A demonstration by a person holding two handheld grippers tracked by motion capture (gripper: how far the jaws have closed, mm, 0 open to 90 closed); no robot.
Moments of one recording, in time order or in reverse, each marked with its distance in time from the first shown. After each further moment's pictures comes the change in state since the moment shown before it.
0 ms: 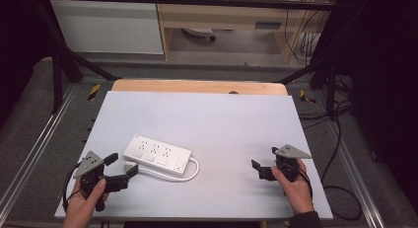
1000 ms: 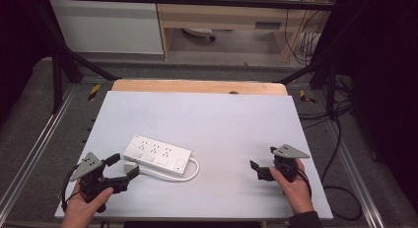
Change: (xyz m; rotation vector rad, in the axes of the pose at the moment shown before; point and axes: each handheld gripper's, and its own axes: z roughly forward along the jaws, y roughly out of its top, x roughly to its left) left arm -0.006 0.002 -0.005 -0.033 -0.062 0.004; right arm 0.004 0.002 0.002 0.006 0.012 -0.025
